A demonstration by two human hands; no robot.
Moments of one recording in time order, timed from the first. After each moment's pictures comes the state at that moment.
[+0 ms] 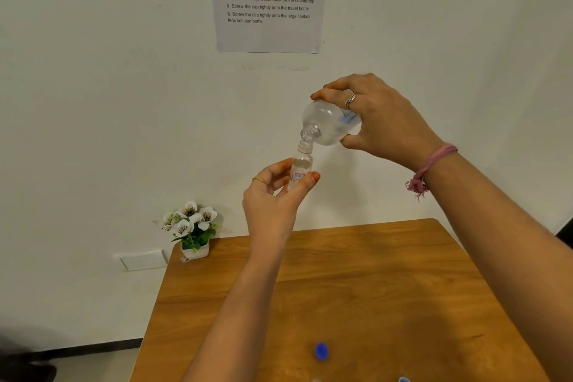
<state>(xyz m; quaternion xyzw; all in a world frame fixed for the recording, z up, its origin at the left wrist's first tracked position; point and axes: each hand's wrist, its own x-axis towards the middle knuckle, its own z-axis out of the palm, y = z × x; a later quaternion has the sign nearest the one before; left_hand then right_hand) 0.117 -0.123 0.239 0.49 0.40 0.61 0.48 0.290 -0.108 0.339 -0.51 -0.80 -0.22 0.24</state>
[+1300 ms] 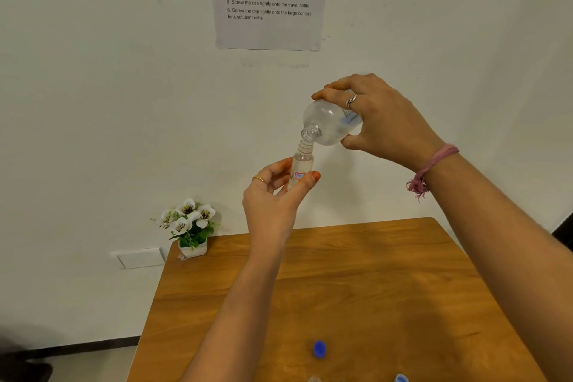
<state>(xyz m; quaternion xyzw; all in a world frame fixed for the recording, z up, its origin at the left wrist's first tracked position) 0.118 -0.123 0.235 0.48 0.40 0.61 0.49 0.289 -0.112 0.339 -0.52 -0.79 -0.22 0.22</state>
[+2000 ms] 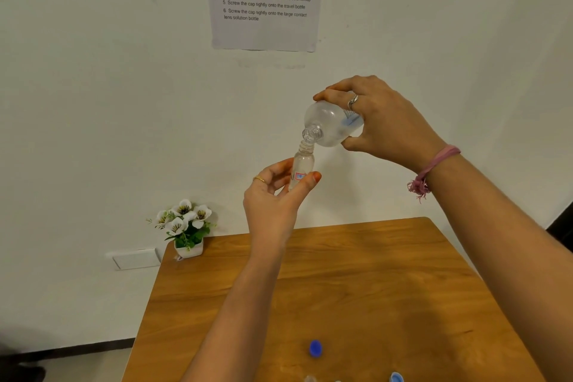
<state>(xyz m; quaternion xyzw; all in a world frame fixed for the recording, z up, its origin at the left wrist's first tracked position) 0.123 -0.125 0.235 0.48 0.40 0.61 0.49 0.293 -0.118 0.341 -0.53 -0.79 -0.21 0.22</state>
